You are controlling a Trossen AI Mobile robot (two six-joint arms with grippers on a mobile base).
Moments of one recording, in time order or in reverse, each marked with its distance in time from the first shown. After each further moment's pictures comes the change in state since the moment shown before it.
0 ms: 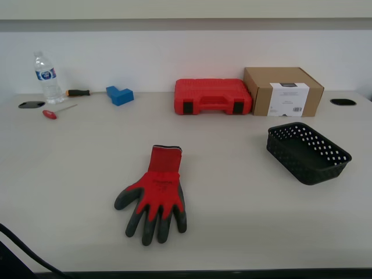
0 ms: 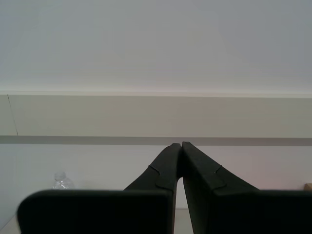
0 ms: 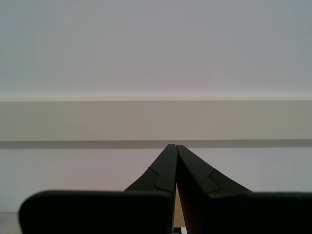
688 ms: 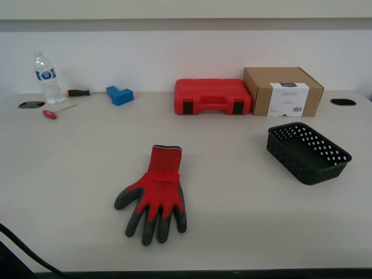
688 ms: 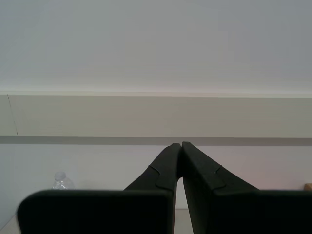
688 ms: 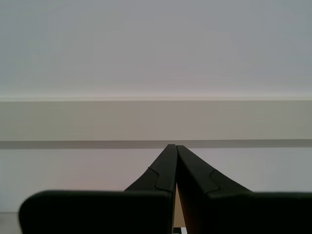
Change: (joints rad) arm 0 0.000 0.000 0.000 0.000 0.000 0.000; arm 1 0.000 0.000 0.000 0.000 0.000 0.000
